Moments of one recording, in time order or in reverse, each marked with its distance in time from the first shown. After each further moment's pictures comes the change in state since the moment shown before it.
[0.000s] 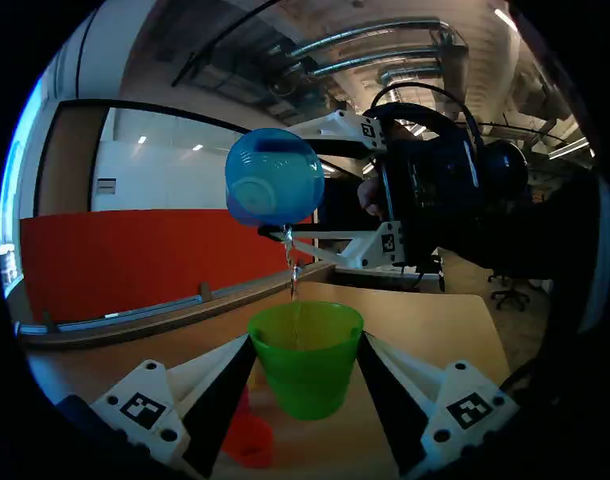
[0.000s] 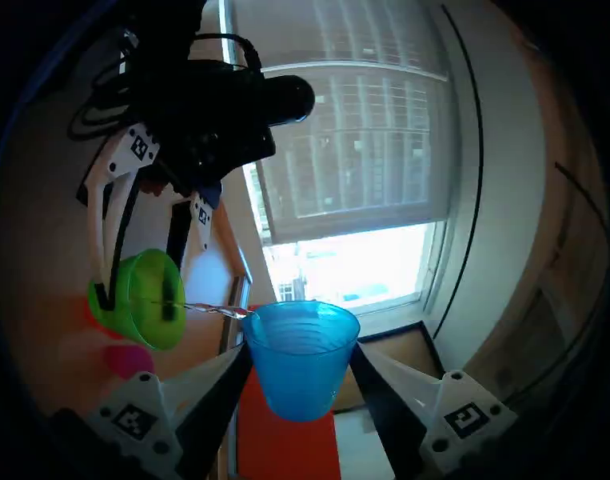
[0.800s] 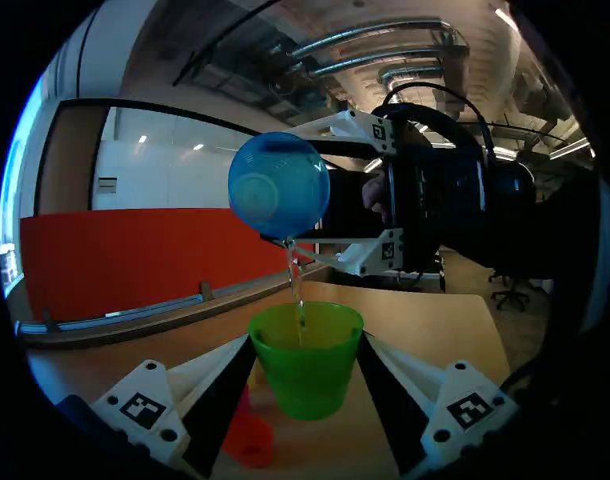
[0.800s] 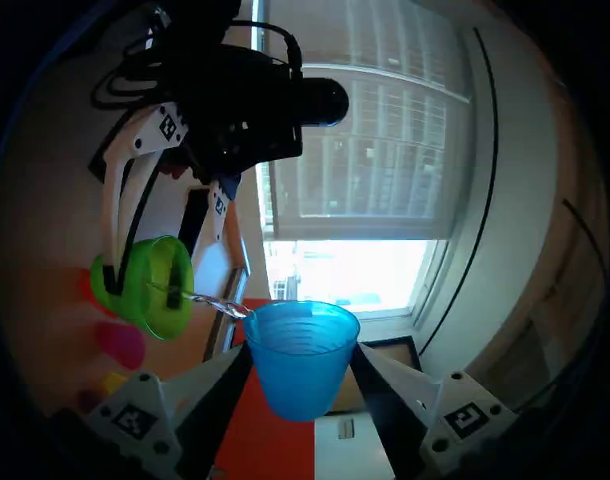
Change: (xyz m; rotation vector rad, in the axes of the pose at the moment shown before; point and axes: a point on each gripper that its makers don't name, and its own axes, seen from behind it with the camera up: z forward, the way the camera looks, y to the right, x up) left arm -0.001 -0.001 0.000 0.004 -0.003 -0.002; right arm 0.006 -0.006 -0.002 -0.002 -0.006 -0.138
